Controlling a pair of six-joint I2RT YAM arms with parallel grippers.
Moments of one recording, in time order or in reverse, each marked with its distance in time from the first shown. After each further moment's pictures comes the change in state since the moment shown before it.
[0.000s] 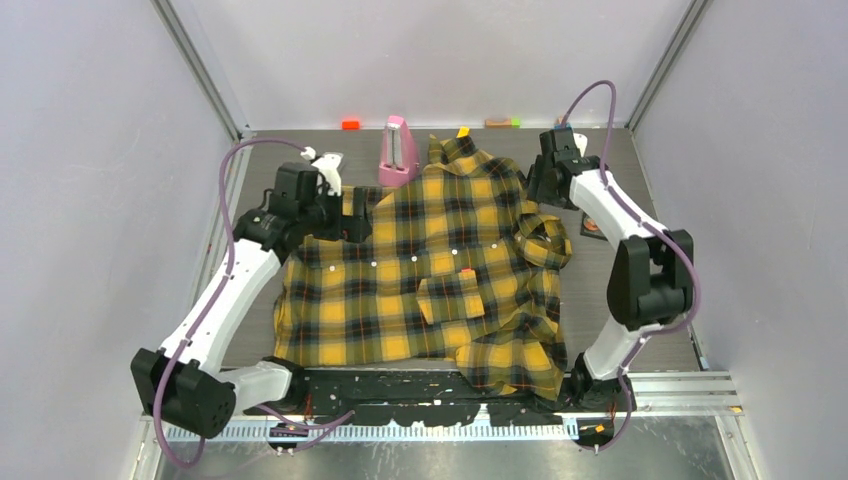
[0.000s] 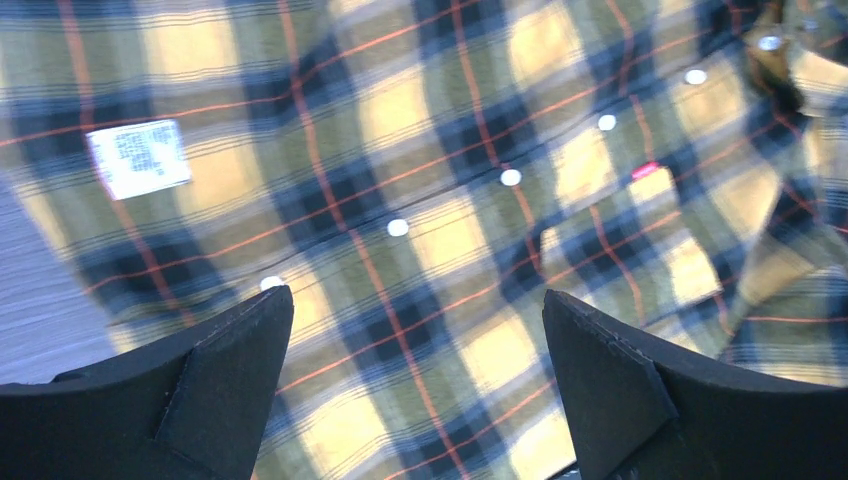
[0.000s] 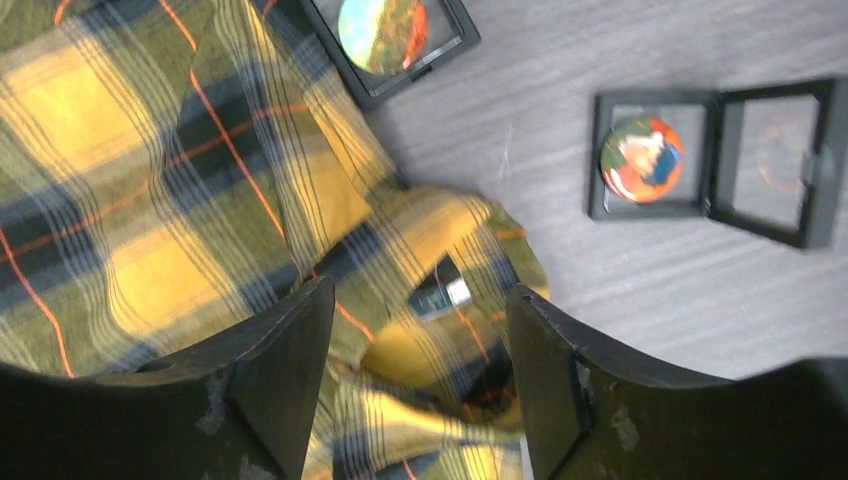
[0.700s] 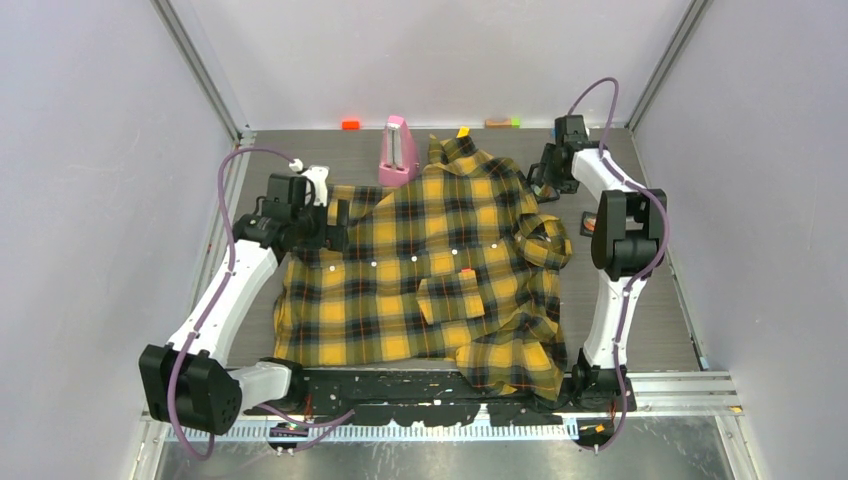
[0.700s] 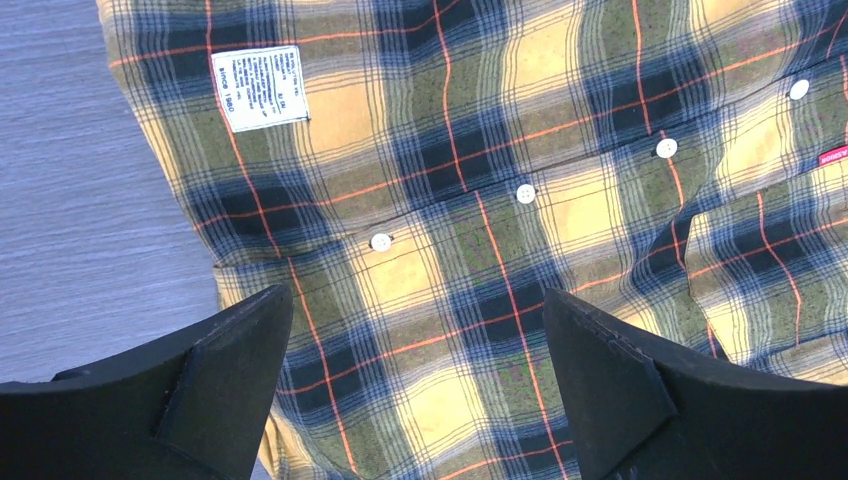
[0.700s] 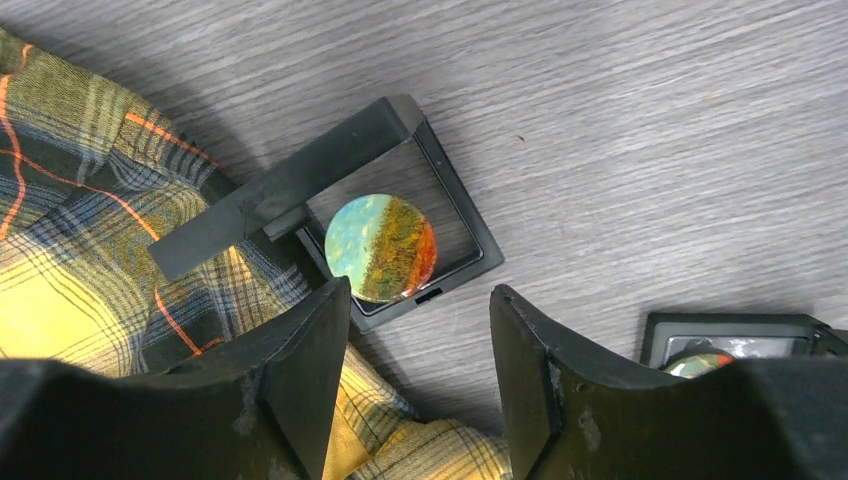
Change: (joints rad) left arm 0.137 0.001 -0.088 -0.019 -0.095 0.144; right arm -0.145 0.427 0.319 0.111 -0.183 -0.095
